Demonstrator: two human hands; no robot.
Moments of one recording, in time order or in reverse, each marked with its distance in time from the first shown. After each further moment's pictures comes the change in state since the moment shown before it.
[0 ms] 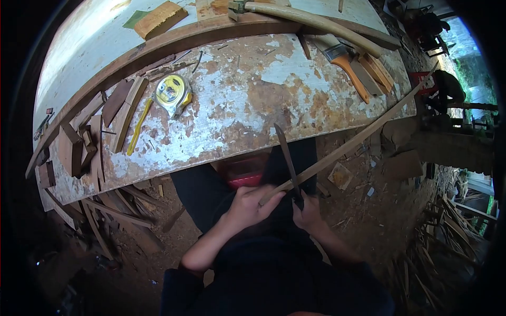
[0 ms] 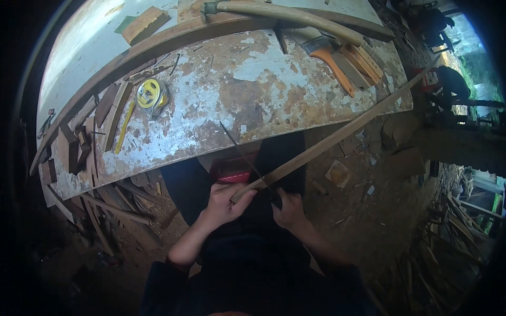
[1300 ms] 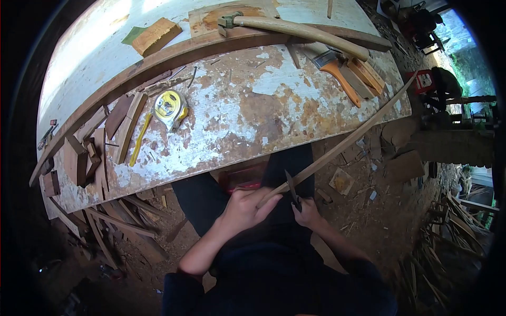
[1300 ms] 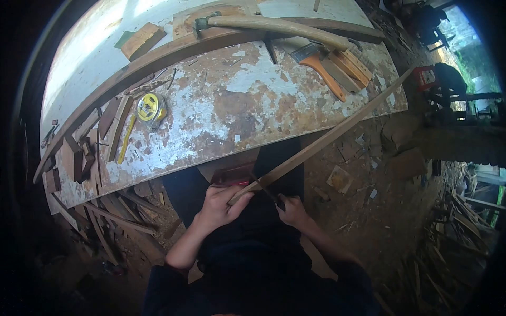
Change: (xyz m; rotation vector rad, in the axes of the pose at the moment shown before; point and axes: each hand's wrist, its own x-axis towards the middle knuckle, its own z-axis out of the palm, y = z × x) left_hand 0.019 -0.001 -0.010 0.099 -0.036 0.061; right_hand 0.024 0.023 0.000 0.094 -0.157 0.080
